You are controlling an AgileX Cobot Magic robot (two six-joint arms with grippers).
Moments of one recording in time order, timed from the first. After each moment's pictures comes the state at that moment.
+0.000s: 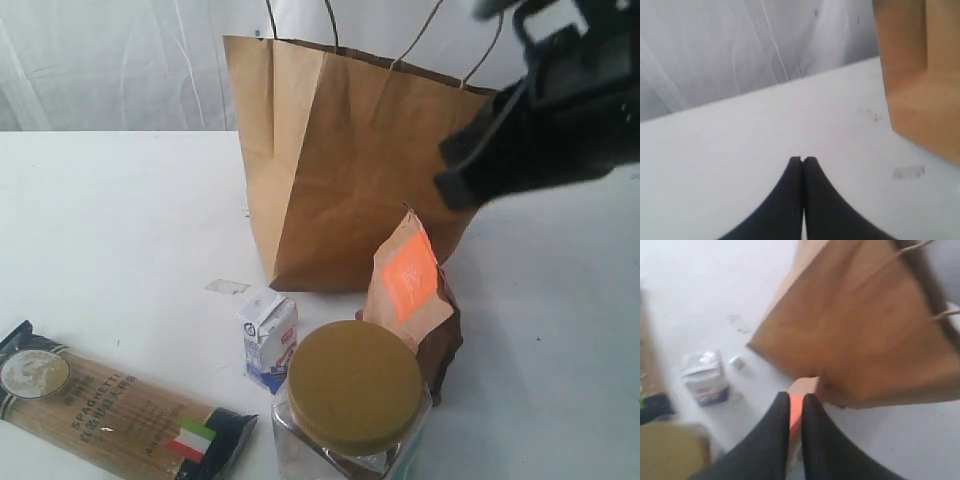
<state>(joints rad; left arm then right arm) -0.20 0.66 -0.42 -0.21 0.13 0.38 0.59 1.08 -1.08 -0.01 0.74 -0.11</state>
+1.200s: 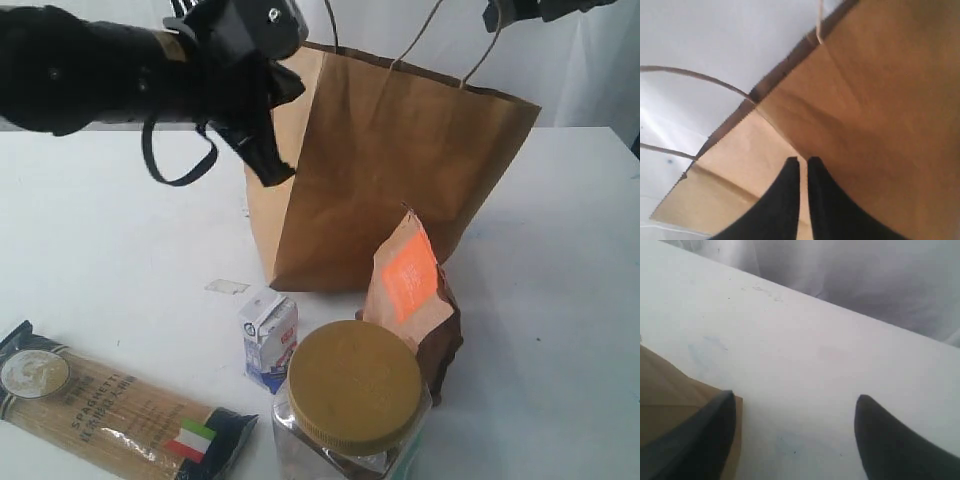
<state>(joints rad) -0.68 1.52 -1.18 -0.18 0.09 0.83 0.06 1.85 -1.91 0.26 0.94 -0.37</state>
